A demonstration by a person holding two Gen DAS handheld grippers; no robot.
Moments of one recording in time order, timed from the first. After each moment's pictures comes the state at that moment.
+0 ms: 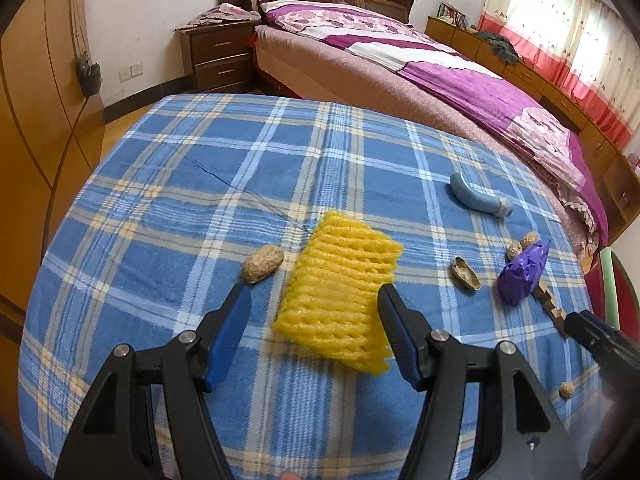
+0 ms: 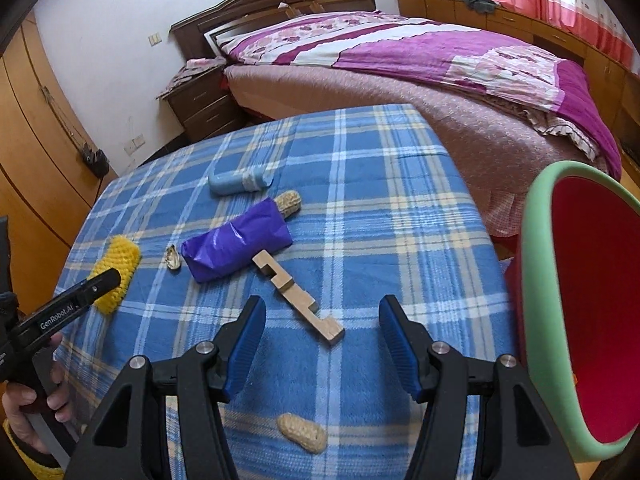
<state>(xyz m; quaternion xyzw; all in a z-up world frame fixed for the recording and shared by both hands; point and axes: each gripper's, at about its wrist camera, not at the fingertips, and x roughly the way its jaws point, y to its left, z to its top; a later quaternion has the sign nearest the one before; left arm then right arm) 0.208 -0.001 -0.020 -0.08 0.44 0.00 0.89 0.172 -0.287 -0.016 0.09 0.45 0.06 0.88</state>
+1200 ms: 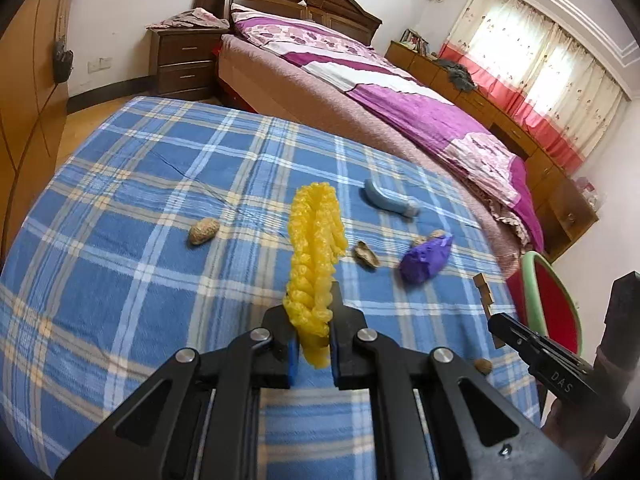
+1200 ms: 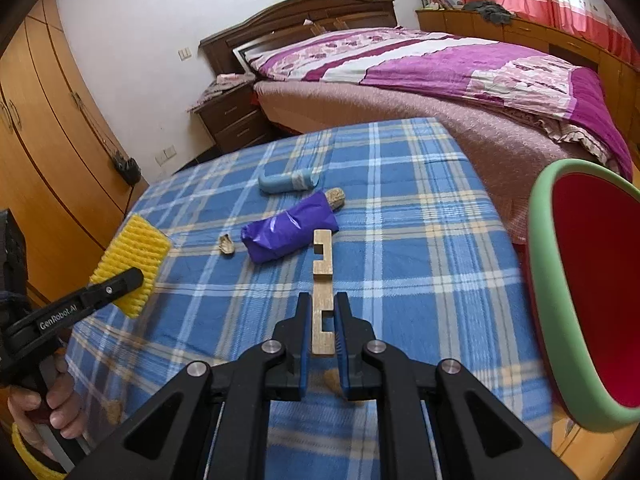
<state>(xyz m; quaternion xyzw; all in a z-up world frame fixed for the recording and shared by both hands) 0.158 -0.015 0.009 -0.15 0.41 -0.09 0.90 0.130 -0.279 0.002 0.11 0.41 0.10 0.90</state>
